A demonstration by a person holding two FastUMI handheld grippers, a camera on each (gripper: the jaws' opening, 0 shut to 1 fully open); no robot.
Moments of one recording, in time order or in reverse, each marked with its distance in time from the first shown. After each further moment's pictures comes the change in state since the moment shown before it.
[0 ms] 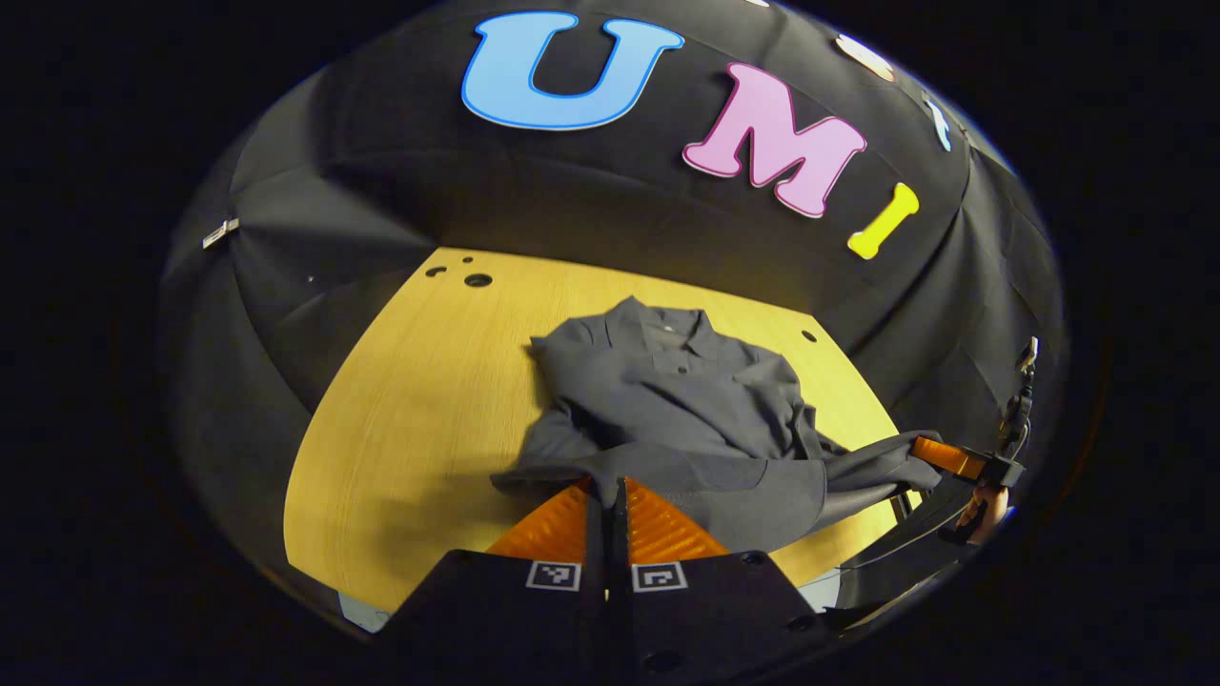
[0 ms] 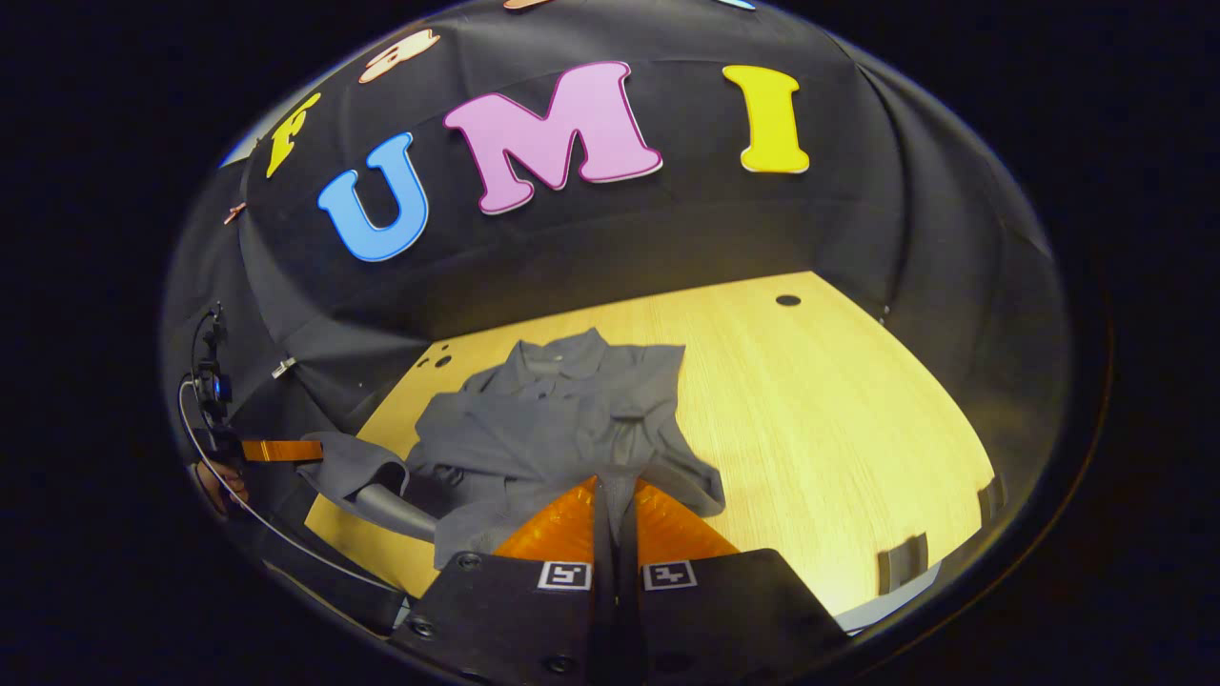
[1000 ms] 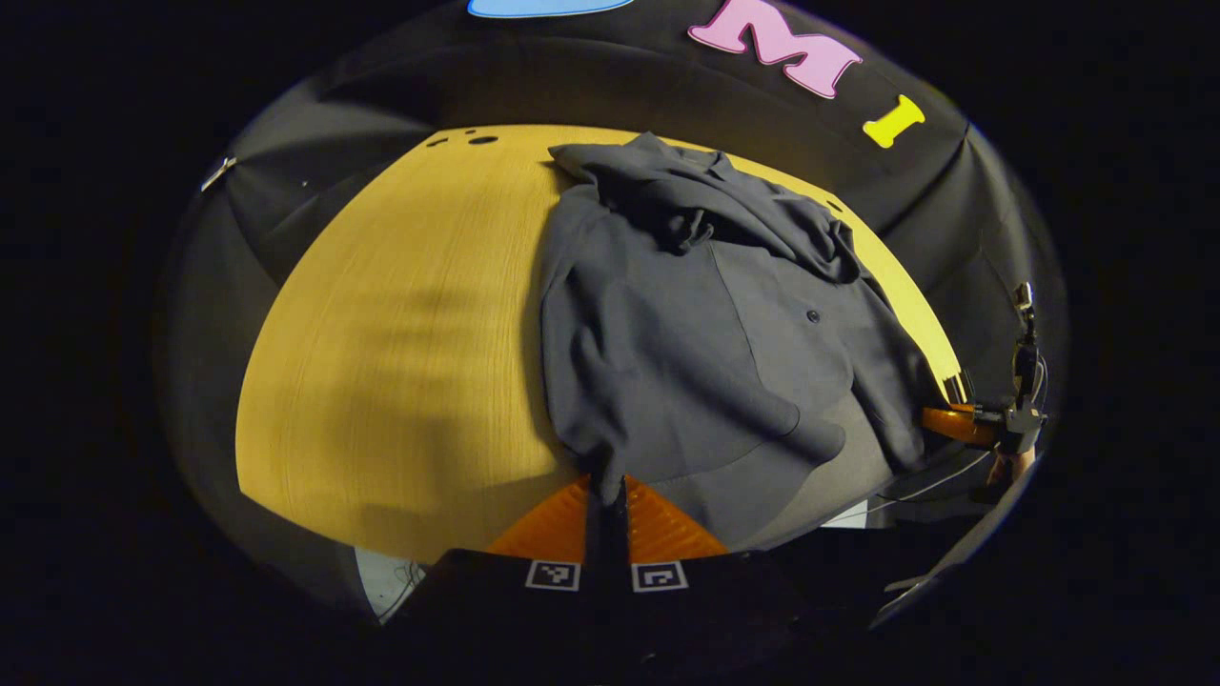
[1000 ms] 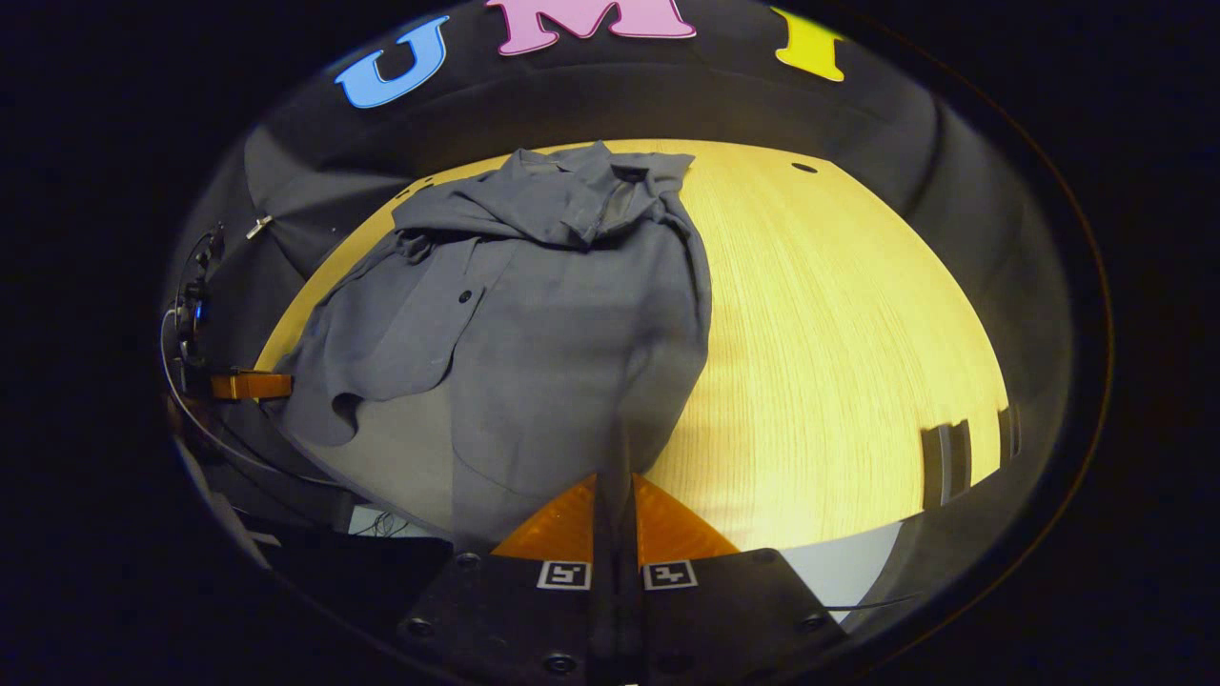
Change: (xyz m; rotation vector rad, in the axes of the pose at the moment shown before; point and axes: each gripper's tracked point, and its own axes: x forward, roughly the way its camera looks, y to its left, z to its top) left arm -0.016 0.035 -0.210 0.046 0.390 0.038; right arm -0.044 -0.024 -0.217 -0.117 0.477 -0.062
